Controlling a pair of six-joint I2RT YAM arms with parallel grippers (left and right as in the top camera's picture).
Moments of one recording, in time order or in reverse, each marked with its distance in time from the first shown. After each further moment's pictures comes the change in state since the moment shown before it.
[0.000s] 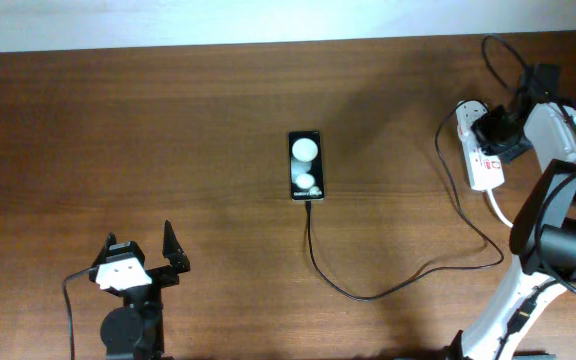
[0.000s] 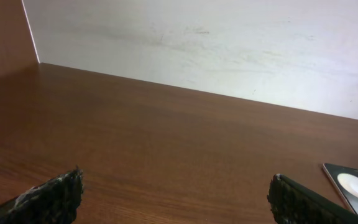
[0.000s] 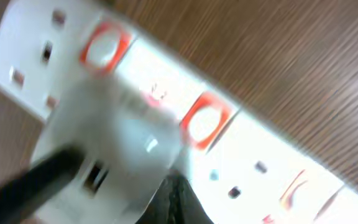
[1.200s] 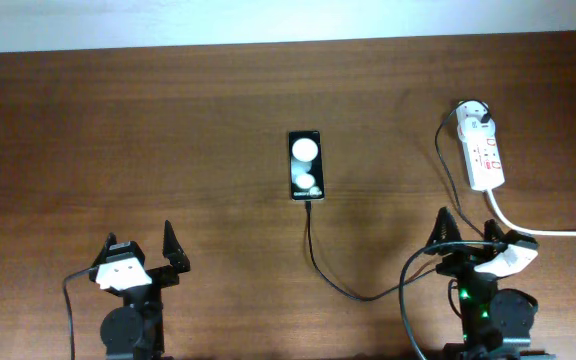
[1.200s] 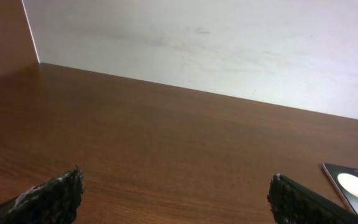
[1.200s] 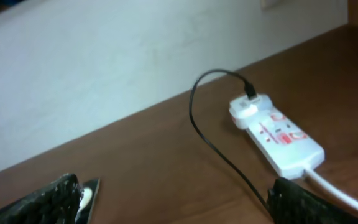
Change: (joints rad) left arm 0.000 0.000 0.001 -0.002 0.000 0.000; right arm 0.261 -2.145 -1.569 0.651 0.128 -0.293
